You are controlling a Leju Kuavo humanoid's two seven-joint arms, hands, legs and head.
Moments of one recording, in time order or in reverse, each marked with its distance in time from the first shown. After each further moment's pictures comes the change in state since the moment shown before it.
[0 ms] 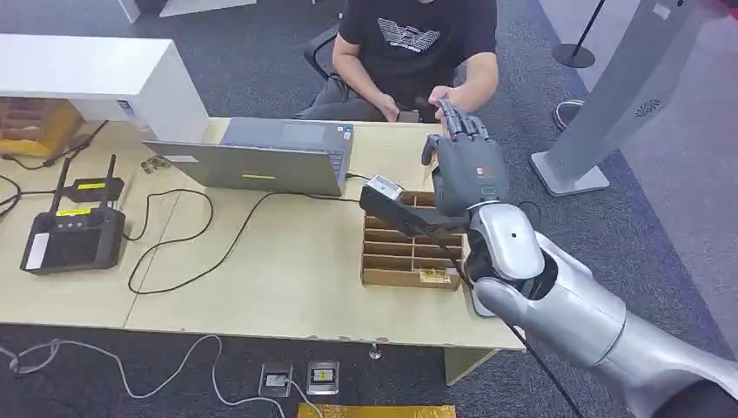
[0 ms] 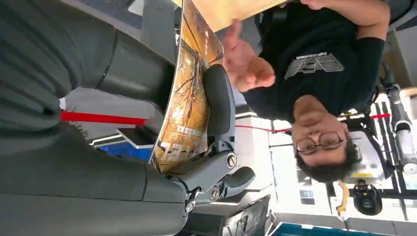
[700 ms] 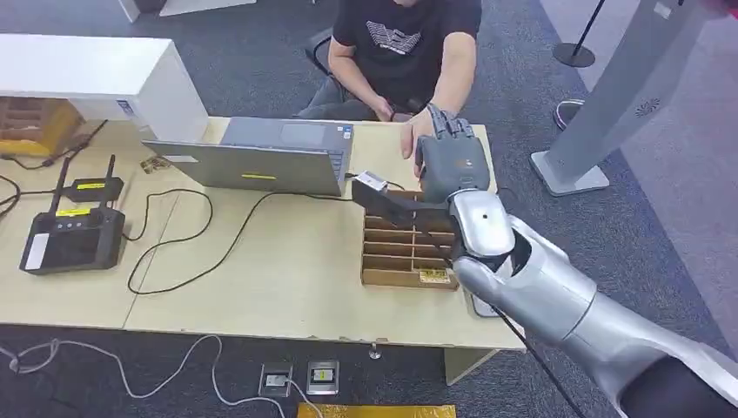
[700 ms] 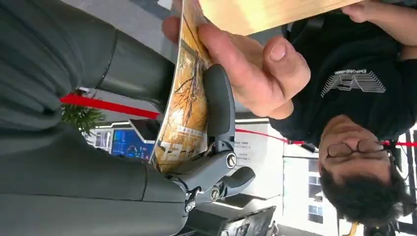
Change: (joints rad) left arm -0.009 -0.010 0.018 0.002 -0.032 -0.053 0.002; right arm -0.056 0.109 0.025 0.227 0.019 0.081 -0.015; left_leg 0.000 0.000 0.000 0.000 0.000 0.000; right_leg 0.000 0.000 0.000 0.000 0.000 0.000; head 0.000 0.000
